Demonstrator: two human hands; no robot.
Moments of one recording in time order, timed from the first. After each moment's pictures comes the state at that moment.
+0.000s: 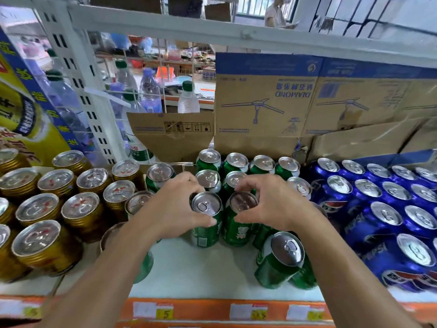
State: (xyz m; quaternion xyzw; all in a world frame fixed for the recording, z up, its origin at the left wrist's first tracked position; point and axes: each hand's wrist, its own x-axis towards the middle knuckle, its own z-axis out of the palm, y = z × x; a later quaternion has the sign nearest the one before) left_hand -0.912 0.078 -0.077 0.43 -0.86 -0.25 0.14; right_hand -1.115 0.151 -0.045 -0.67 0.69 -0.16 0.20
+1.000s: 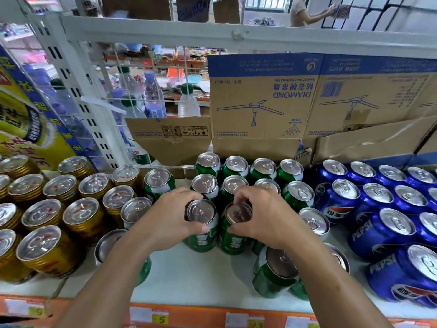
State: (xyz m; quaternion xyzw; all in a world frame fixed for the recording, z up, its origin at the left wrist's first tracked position) left_hand -0.919 0.083 -0.081 0.45 -0.83 -0.29 0.14; right_hand -1.115 0.153 -0.058 -0.68 0.69 -0.17 0.18
